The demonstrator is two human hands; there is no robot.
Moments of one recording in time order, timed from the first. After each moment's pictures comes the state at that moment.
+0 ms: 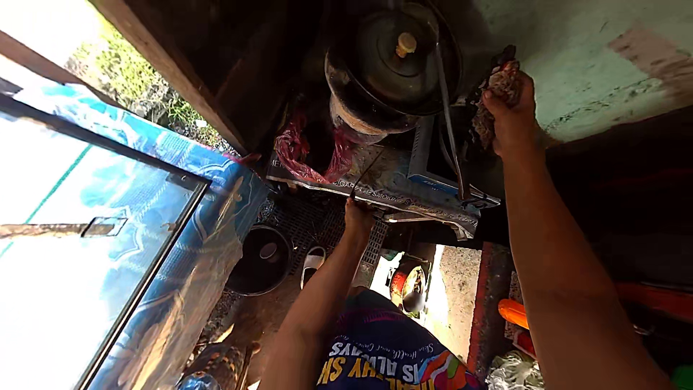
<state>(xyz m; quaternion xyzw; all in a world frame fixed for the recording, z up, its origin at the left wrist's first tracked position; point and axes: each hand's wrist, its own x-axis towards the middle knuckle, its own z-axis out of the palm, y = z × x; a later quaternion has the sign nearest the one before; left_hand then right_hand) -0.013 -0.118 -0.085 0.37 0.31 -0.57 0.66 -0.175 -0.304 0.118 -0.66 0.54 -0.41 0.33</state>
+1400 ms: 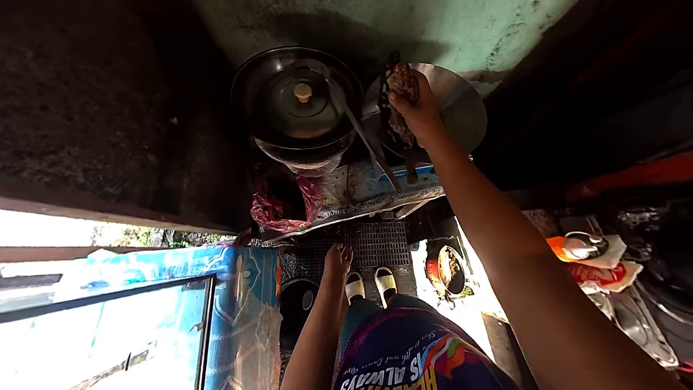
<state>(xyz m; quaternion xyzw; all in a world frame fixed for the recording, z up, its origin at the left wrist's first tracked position) 0.029 -0.066 -0.099 0.62 0.13 -0.64 0.42 -0.179 -0.269 0.128 -0.58 0.56 -0.49 0.33</state>
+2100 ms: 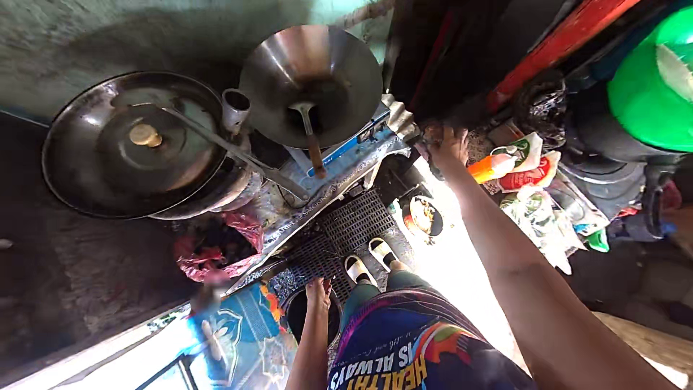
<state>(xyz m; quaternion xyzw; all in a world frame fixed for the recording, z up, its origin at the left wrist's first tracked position) 0.037 0.004 -0.167 0.76 -0.12 -0.60 0.22 -0.408 -0.072 0.001 -0.28 0.94 -0.15 0.16</state>
